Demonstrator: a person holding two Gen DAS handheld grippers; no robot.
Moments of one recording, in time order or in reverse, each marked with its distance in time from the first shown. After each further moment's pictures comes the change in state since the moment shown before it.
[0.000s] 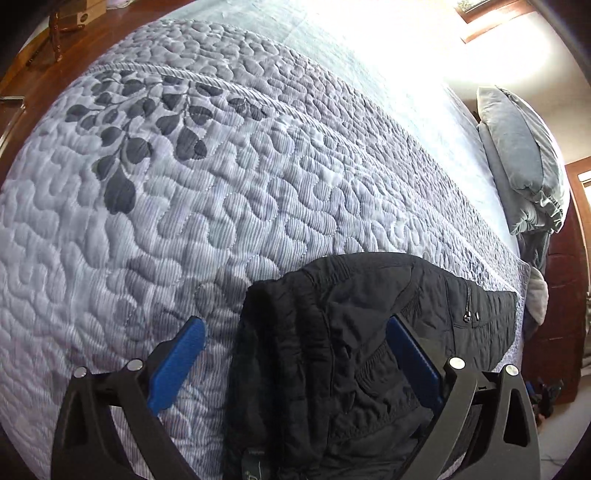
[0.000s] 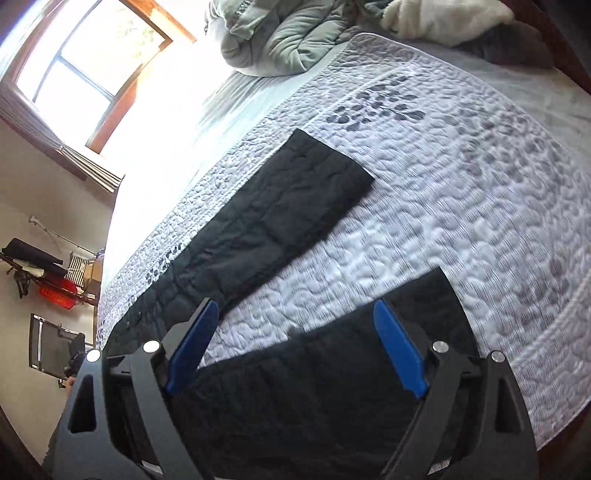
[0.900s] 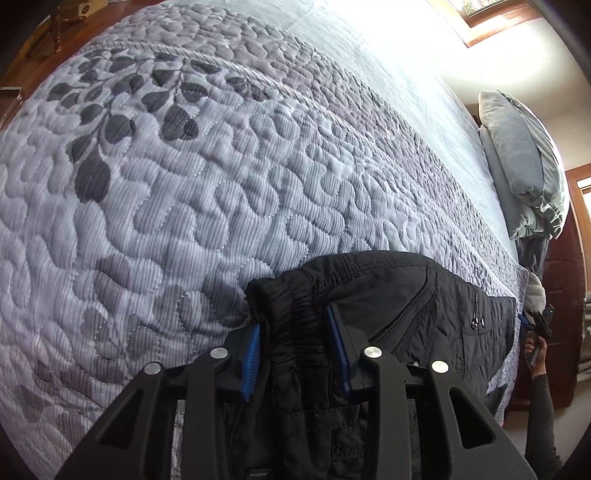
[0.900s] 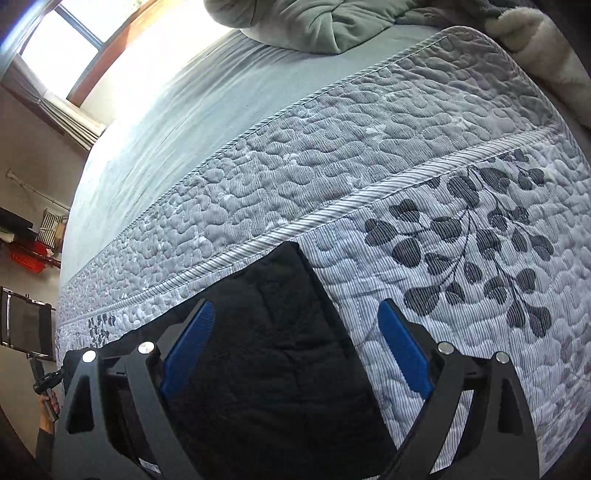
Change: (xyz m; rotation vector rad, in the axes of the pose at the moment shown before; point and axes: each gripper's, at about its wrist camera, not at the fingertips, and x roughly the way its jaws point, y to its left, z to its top) left arm 0.018 0.014 -0.007 -0.039 -0.022 -0.034; right arm 0.208 -0.012 0.217 -0.194 0.169 -0.098
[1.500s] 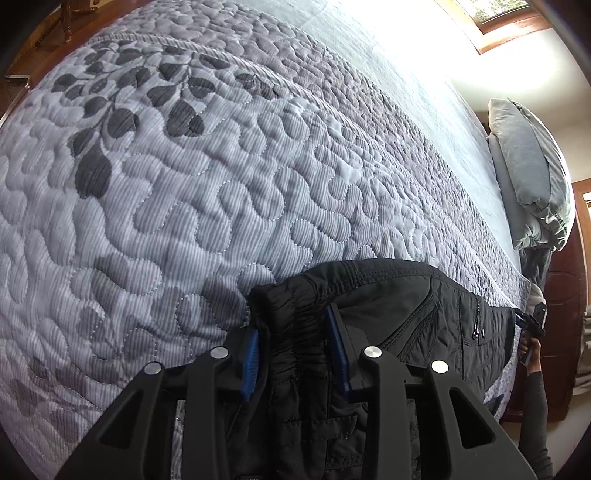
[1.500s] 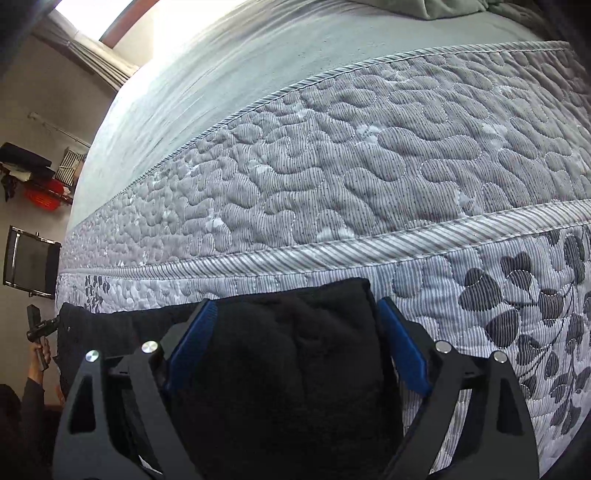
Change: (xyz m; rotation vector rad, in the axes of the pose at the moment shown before) left arm 0.007 -0.008 0.004 -0.033 0.001 0.030; right arm 0.057 0.031 0.015 -0.159 0.156 0.092
